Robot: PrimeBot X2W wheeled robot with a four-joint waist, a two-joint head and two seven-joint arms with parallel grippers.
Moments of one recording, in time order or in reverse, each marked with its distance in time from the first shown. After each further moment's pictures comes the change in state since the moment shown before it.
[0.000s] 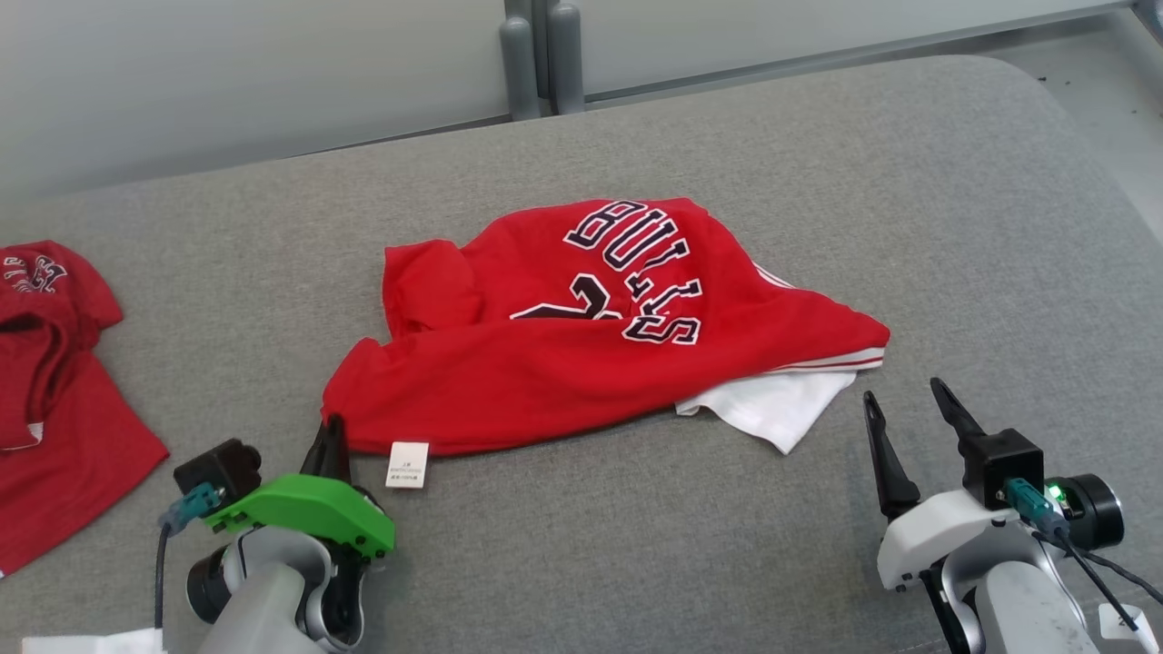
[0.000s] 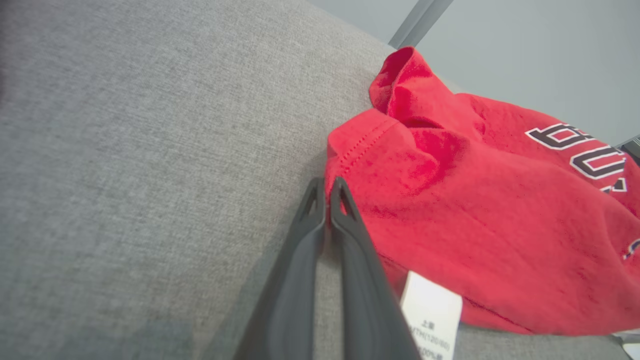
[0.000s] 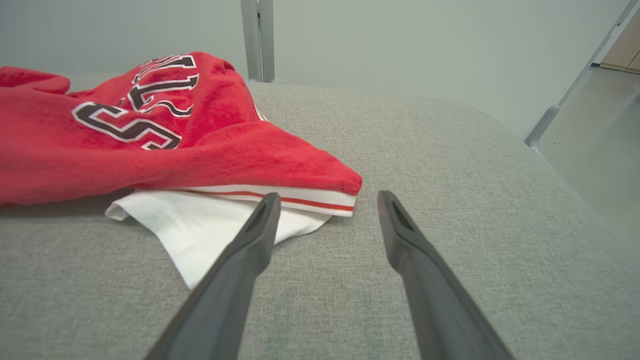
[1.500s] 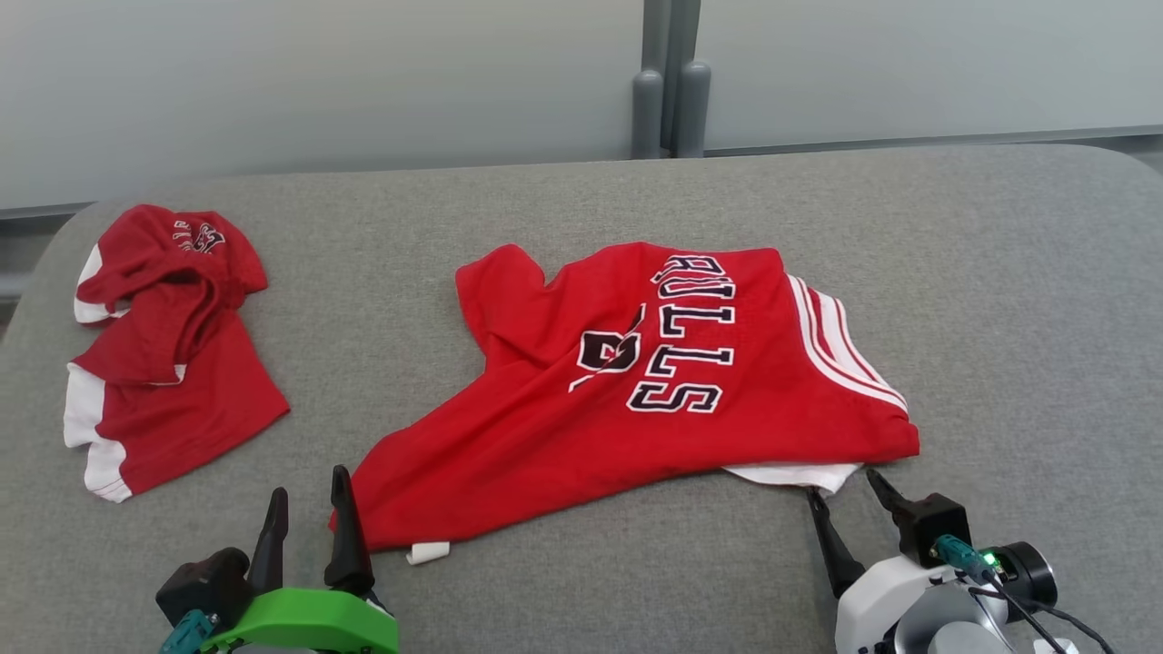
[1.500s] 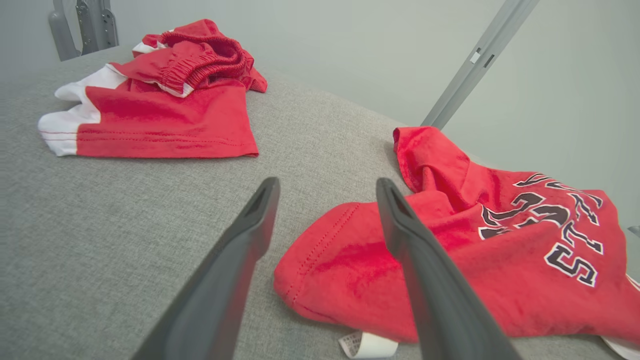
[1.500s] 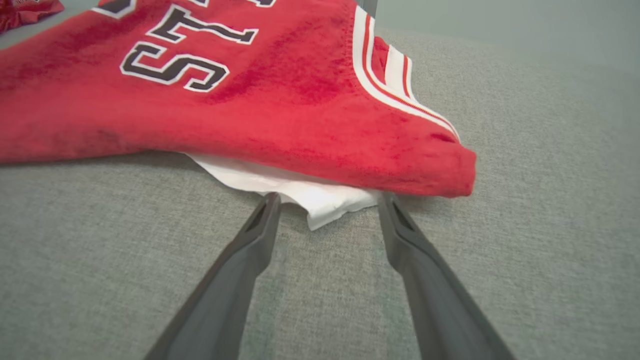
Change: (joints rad) left arm 0.414 -0.055 0.214 -0.535 0.328 0.067 -0.007; right arm 0.053 0.011 0.110 0.148 0.049 0.000 0.004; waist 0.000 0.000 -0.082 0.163
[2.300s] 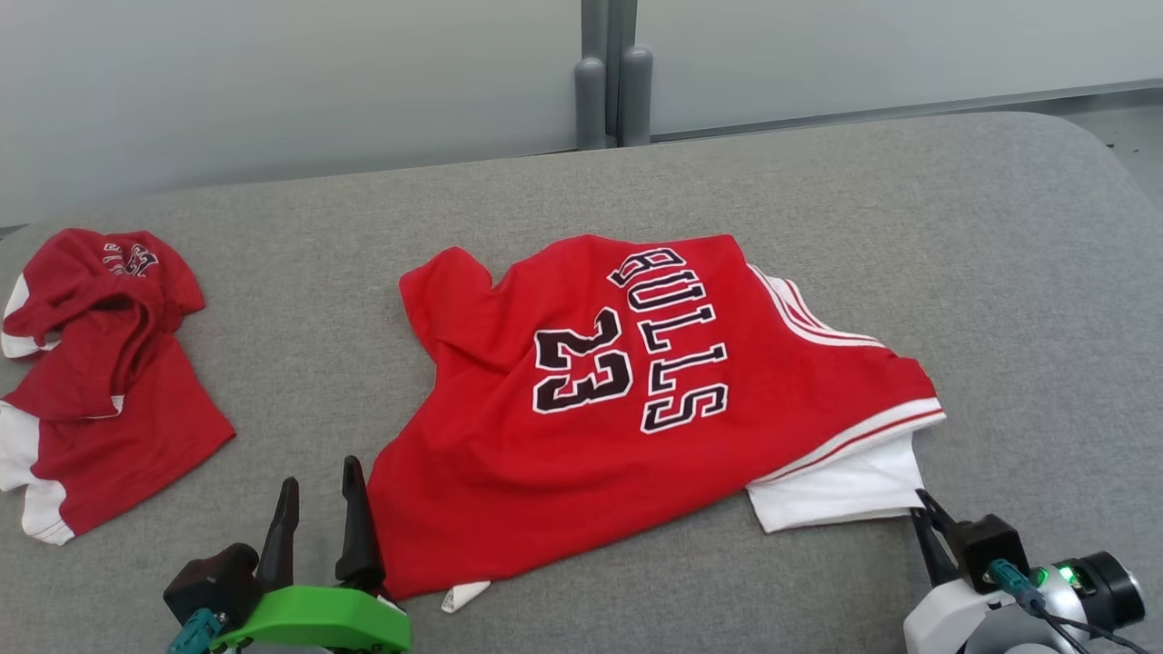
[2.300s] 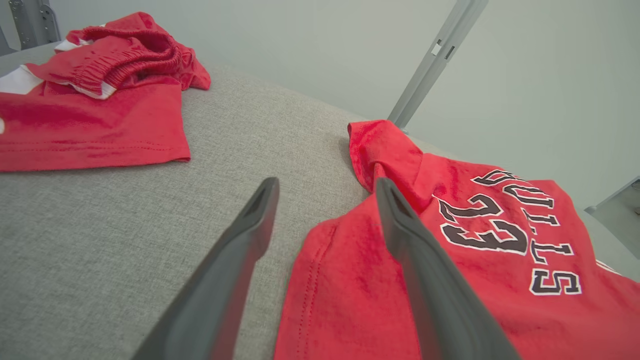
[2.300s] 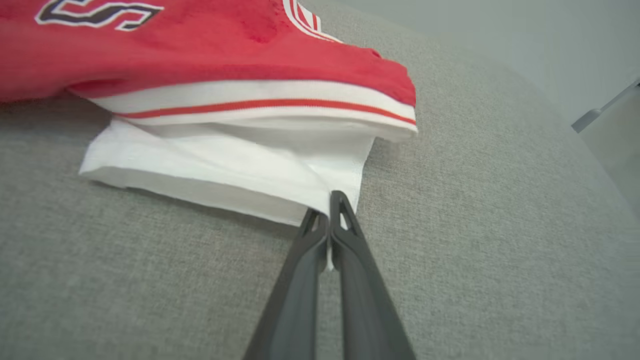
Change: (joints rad) left arm 0.012 -0.012 -0.023 -0.066 0.004 0.010 0.000; right arm 0.042 -0.061 -0.100 -0.021 -0.190 0.000 -0.017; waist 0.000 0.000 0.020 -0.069
